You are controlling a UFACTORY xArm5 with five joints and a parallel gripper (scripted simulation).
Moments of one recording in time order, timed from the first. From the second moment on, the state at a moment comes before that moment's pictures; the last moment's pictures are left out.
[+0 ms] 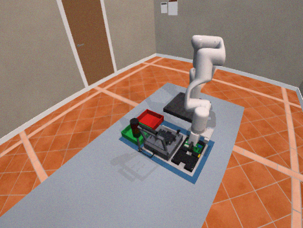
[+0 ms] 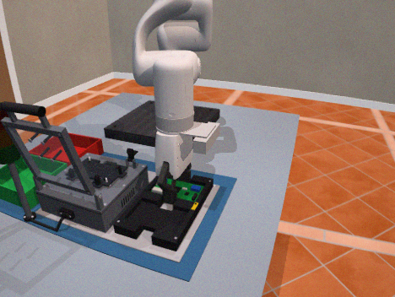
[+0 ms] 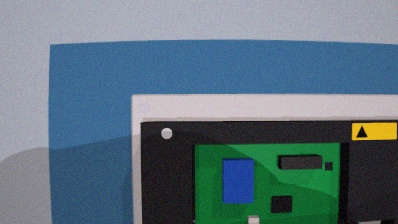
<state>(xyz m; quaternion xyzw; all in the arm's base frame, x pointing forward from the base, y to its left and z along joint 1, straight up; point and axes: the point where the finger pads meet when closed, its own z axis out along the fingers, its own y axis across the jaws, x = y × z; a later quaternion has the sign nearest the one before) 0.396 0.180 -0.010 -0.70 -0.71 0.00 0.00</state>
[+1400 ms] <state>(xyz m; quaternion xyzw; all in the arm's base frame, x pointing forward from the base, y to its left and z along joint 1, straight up) 0.395 0.180 0.020 -0.70 -0.71 0.00 0.00</state>
